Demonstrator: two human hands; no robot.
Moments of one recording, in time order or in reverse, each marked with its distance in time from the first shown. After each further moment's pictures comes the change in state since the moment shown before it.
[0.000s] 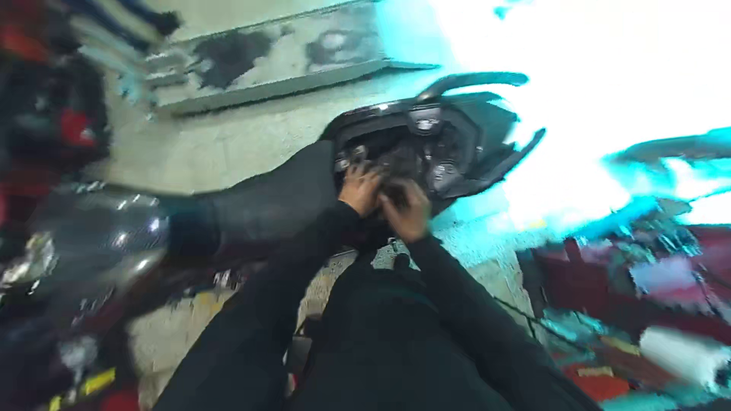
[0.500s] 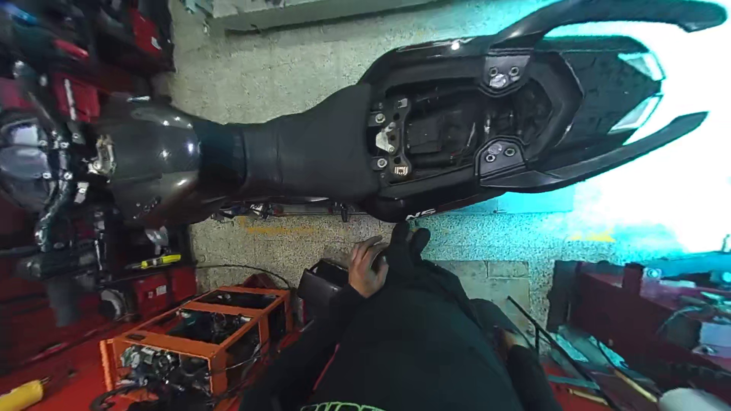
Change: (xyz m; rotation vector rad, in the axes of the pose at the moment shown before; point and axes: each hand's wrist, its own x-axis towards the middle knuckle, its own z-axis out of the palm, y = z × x) left_hand -0.225 0.125 0.103 -0.279 0.382 -0.506; right_hand -0.430 0.301 -0.280 -0.452 -0.568 1.595
